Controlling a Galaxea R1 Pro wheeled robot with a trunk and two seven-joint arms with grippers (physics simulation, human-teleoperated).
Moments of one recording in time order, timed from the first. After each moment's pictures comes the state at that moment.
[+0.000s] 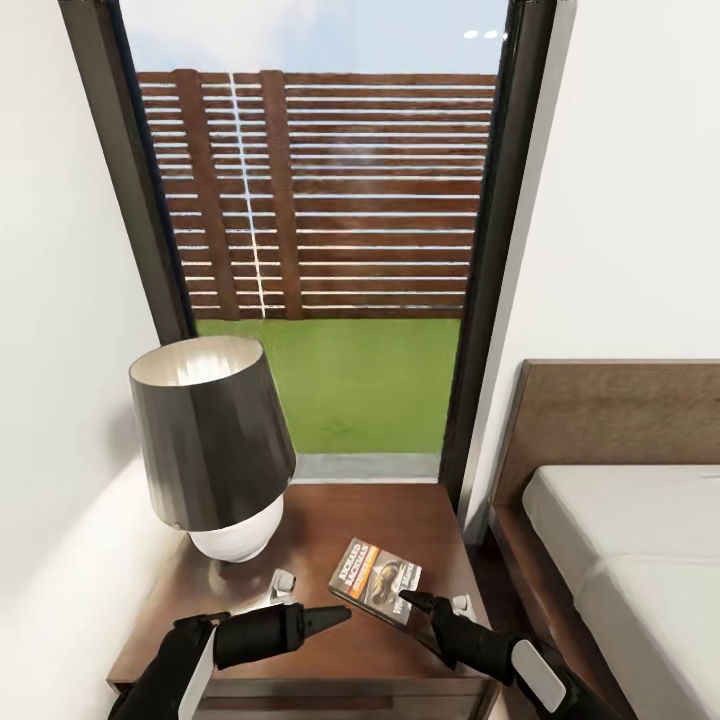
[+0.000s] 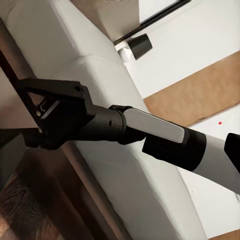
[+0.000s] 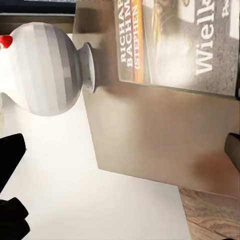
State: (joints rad) left arm -0.36 -0.06 0.13 -0.86 0.06 0.61 -1.40; right arm -0.47 -0.05 0.05 -0.45 -0.85 0.68 0.66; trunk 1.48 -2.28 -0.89
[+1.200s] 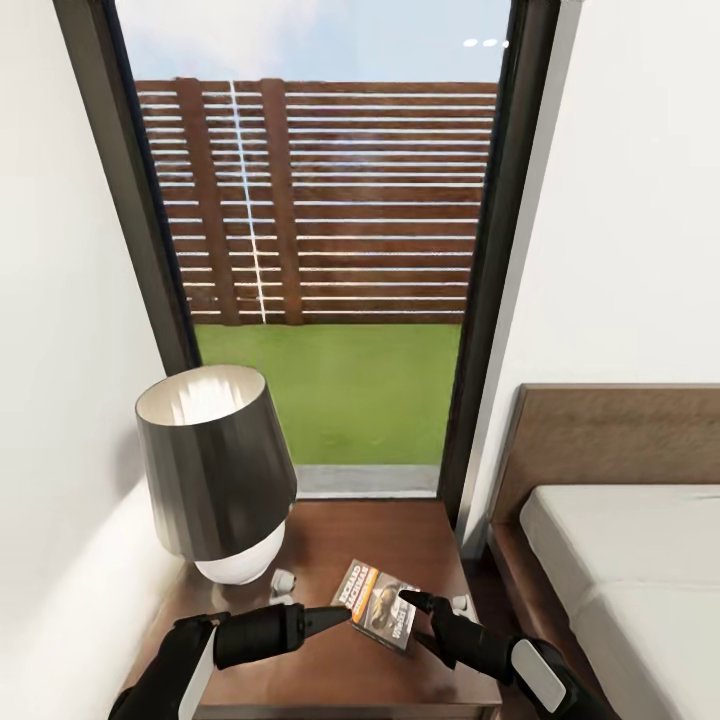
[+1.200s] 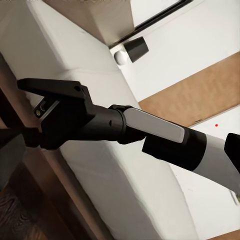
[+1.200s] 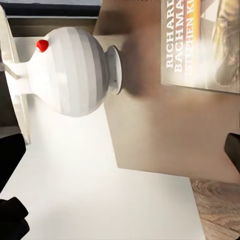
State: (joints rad) left arm -0.36 -0.06 0.13 -0.86 0.06 0.61 -1.40; right arm -0.47 -0.05 0.06 -0.45 -0.85 0.68 0.66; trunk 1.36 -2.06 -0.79
